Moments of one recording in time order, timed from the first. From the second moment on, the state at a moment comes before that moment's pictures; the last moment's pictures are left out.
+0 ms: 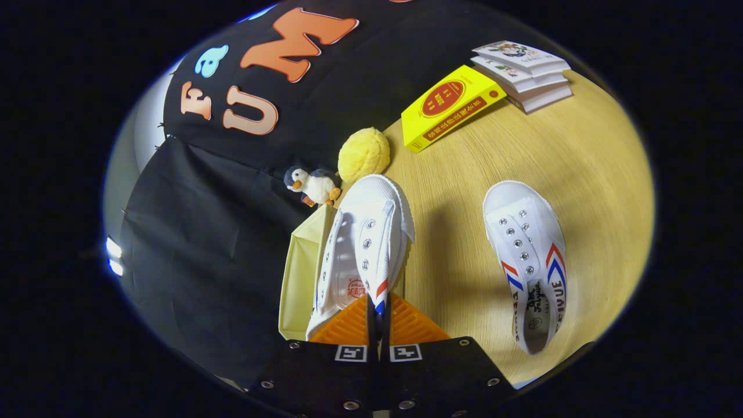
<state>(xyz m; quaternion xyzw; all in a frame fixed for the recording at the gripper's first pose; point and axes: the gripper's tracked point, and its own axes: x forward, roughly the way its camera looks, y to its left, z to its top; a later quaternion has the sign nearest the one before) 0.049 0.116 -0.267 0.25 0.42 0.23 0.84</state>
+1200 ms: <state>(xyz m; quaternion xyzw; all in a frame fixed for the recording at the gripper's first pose) 0.064 0.262 -0.349 0.15 0.44 0.18 0.87</state>
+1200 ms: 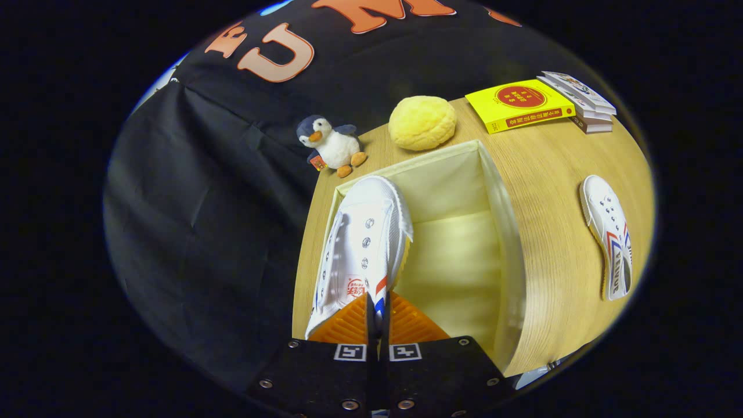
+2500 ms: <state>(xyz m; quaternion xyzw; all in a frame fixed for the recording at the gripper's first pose) 0.097 0.015 -0.289 0.08 0.31 0.09 0.94</state>
